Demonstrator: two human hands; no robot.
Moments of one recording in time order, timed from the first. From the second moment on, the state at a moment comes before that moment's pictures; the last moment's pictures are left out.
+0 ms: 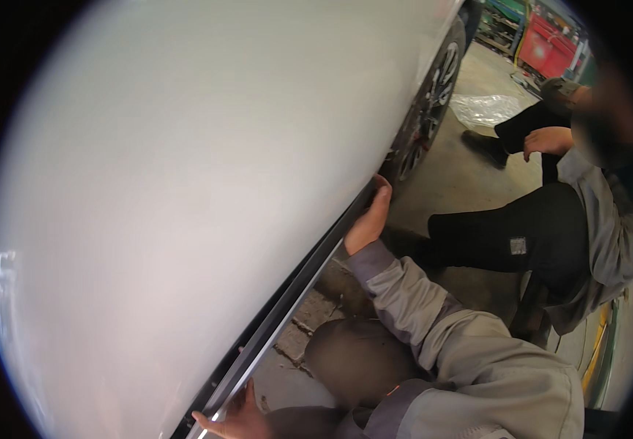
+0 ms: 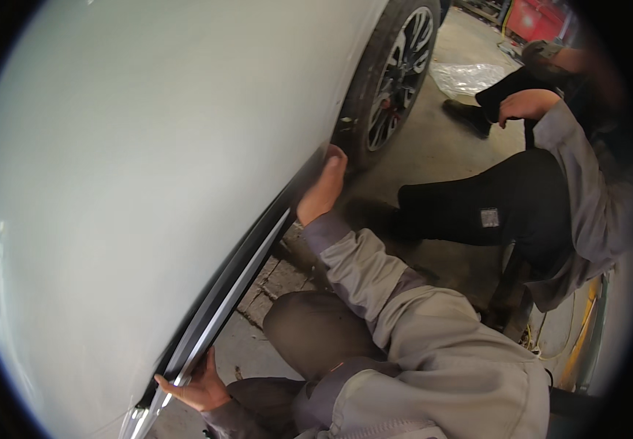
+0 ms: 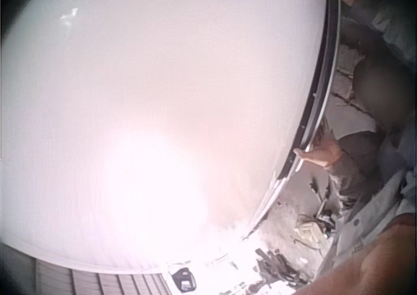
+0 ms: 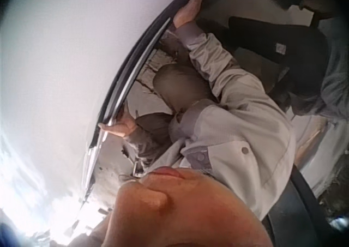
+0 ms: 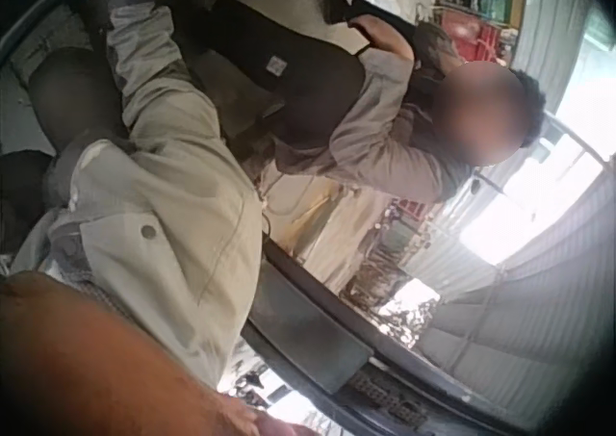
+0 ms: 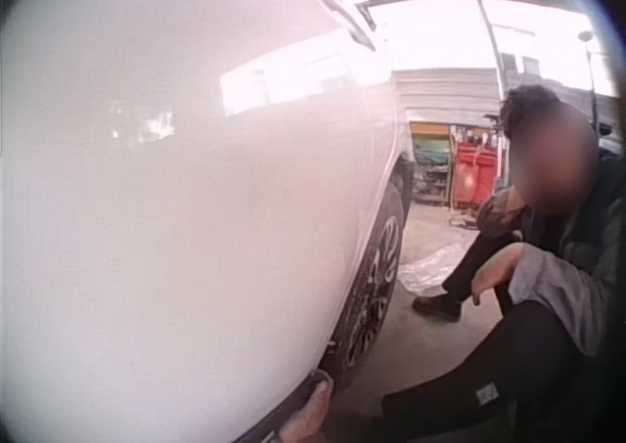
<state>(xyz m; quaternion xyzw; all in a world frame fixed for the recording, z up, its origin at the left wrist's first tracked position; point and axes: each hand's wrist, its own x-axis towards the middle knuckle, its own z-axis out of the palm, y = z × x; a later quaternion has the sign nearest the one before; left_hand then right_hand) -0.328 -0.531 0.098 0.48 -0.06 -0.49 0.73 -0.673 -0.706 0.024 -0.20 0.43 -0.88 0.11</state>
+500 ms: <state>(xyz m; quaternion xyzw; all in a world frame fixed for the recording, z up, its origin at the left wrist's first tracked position) -0.315 -0.535 0.095 0.43 -0.07 -0.53 0.73 -0.562 -0.602 0.056 -0.51 0.74 -0.30 0.32</state>
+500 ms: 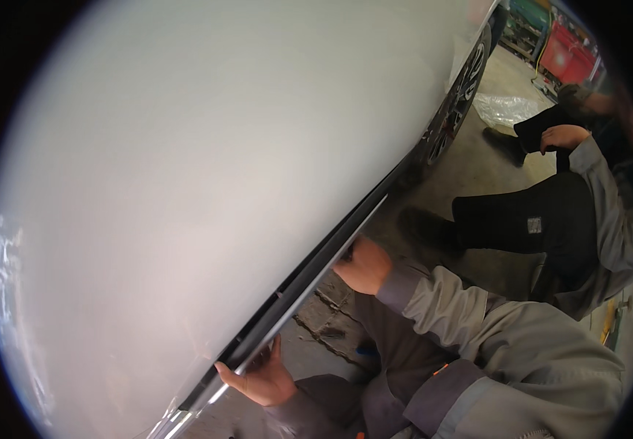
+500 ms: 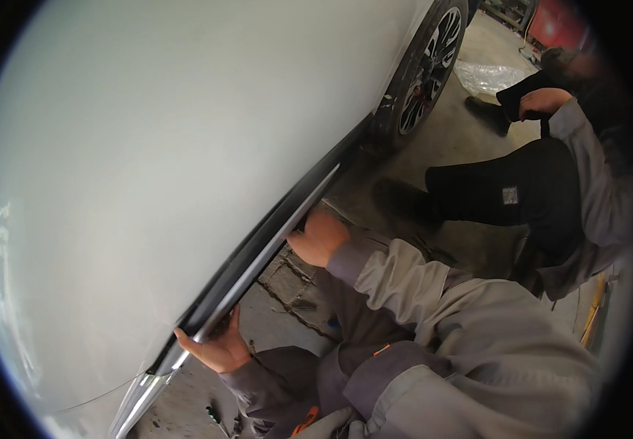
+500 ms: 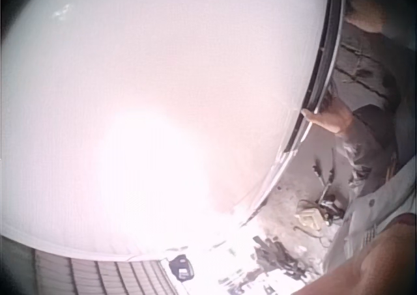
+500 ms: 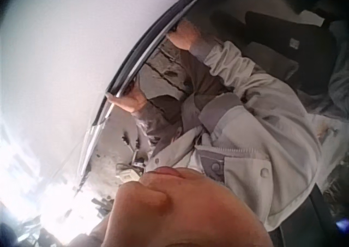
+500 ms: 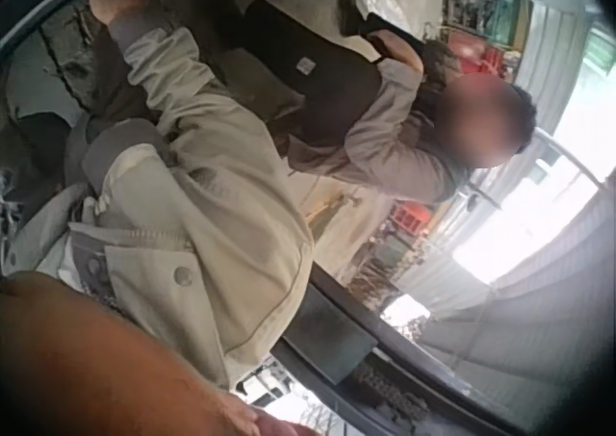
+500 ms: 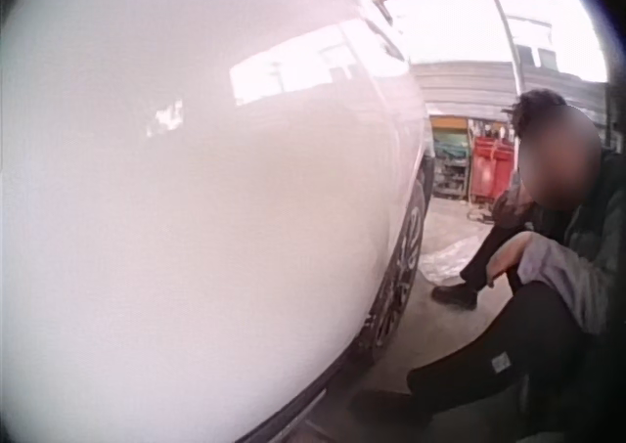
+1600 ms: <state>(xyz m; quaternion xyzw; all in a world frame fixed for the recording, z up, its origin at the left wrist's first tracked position) -0.315 -0.528 0.107 0.46 -0.01 -0.67 0.58 -0.524 -0.601 0.038 -0.46 0.51 -0.48 0.55</state>
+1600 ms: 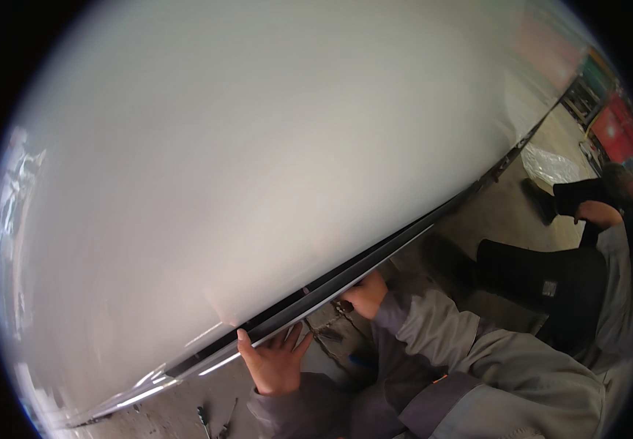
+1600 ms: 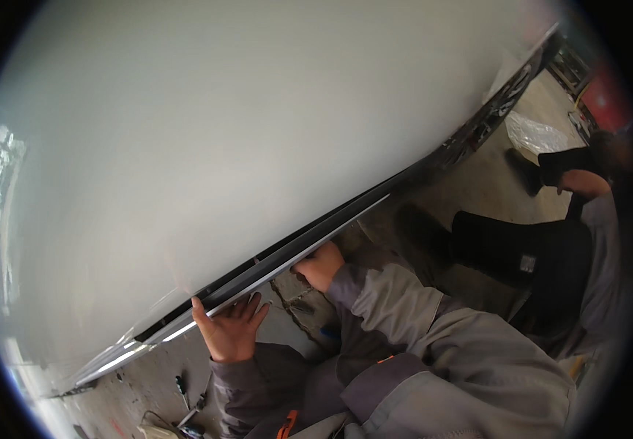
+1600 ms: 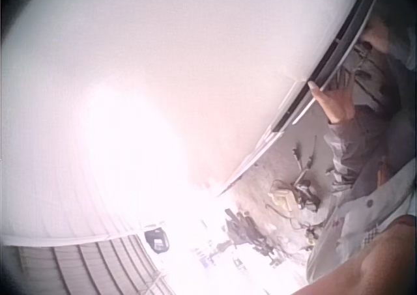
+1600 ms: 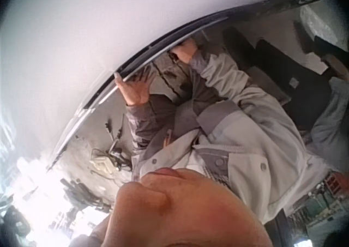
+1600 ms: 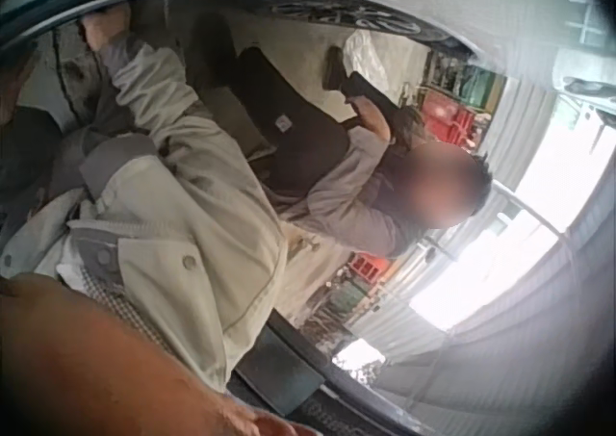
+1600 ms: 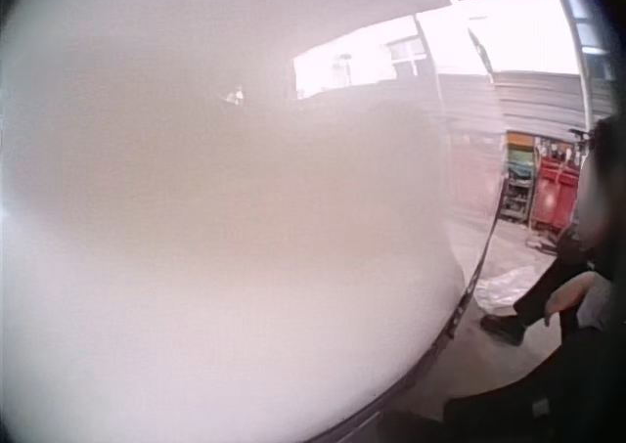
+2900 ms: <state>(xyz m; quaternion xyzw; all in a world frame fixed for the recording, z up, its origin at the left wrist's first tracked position) -0.314 -0.537 0.155 0.63 -0.74 0.08 0.24 -0.486 -0.585 0.071 -0.26 0.38 -0.42 0.78</state>
